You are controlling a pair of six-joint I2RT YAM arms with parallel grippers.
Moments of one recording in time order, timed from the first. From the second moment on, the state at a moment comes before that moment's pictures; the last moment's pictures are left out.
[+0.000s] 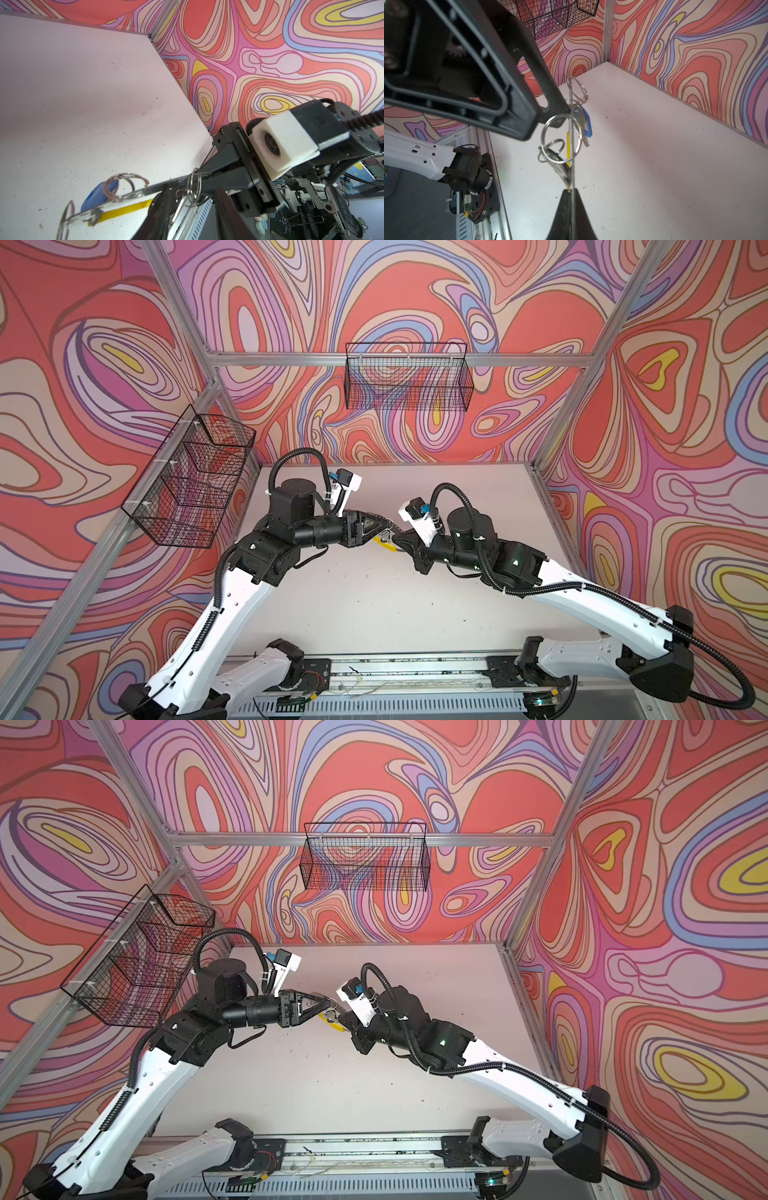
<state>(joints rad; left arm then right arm) -0.45 1.05 1.27 -0.63 0.70 -0.55 0.96 1.21 1.18 -0.34 -0.10 0.09</state>
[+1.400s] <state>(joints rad) -0.45 1.06 1.22 -0.54 0.76 -0.67 0.96 1.24 1.18 -0.33 -0.09 0.09</state>
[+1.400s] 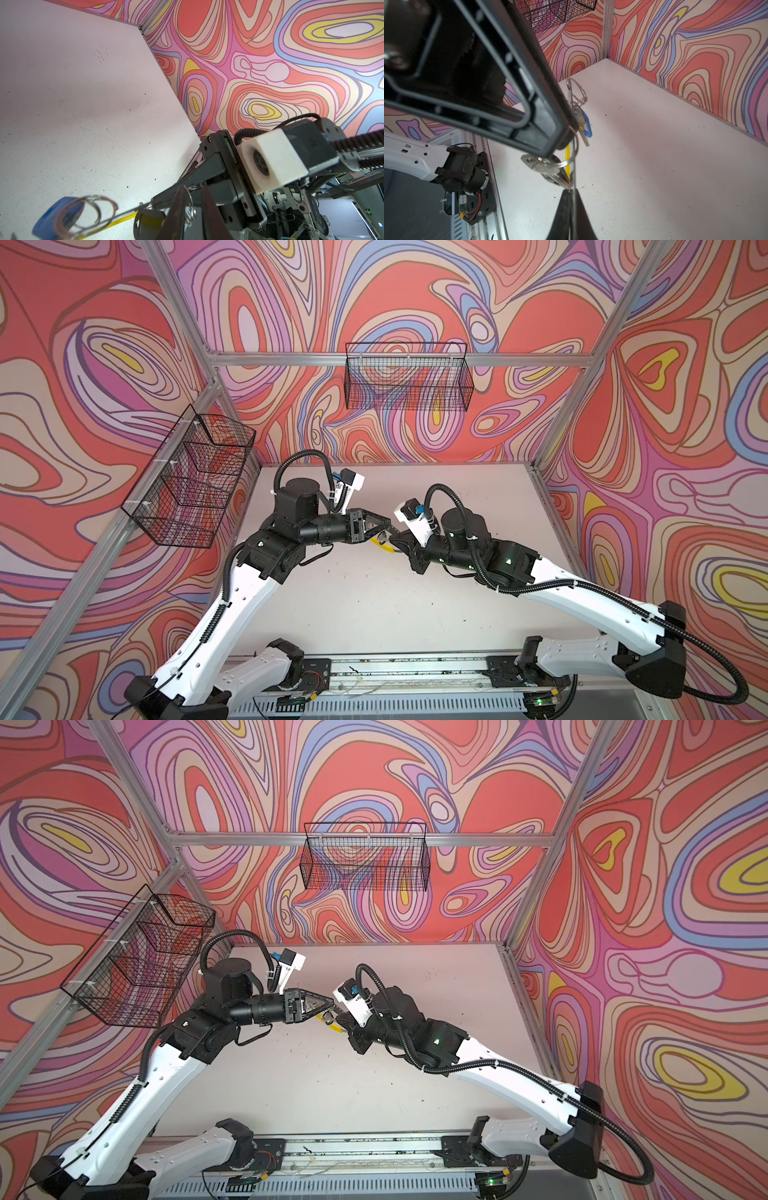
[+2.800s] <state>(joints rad) -0.62 1.27 1.64 -0.98 0.24 -0.61 0.97 1.34 1.41 -0.47 0.01 -0.01</state>
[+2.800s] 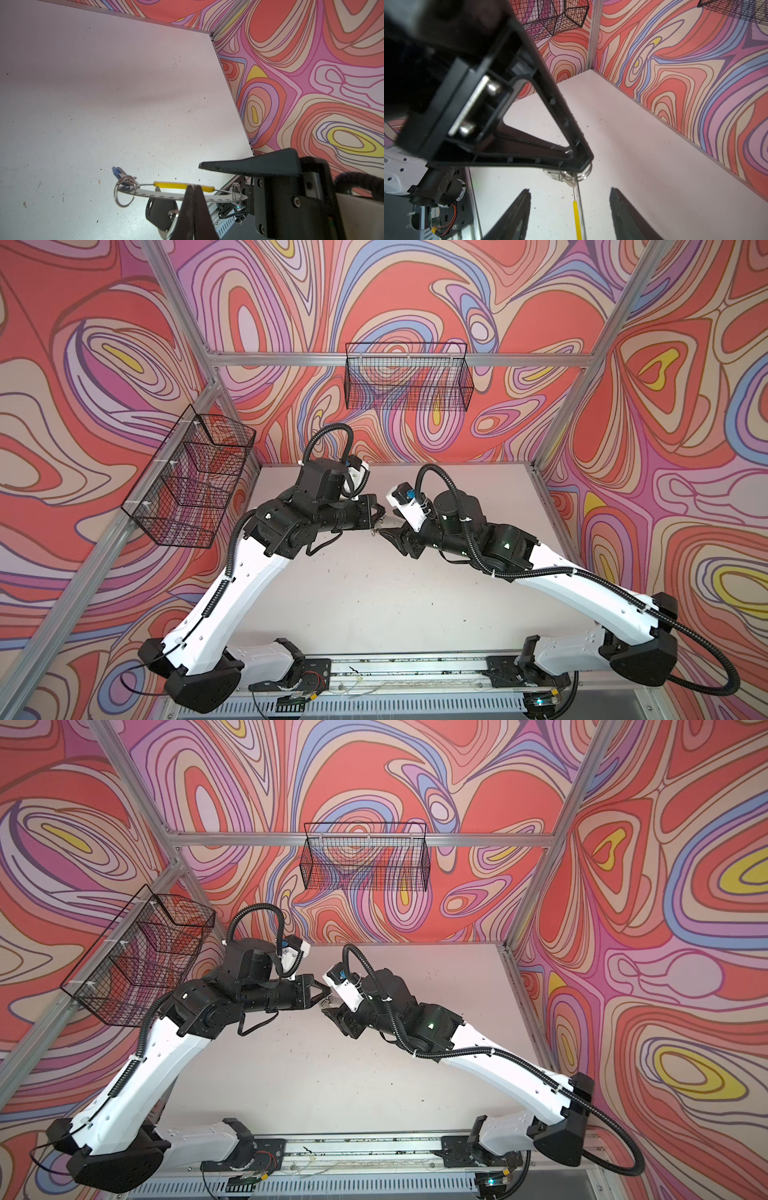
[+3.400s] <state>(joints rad) -0.65 1.24 1.61 -0.93 0.19 -0.68 0.97 1.39 1.37 -0.27 0.14 0.03</state>
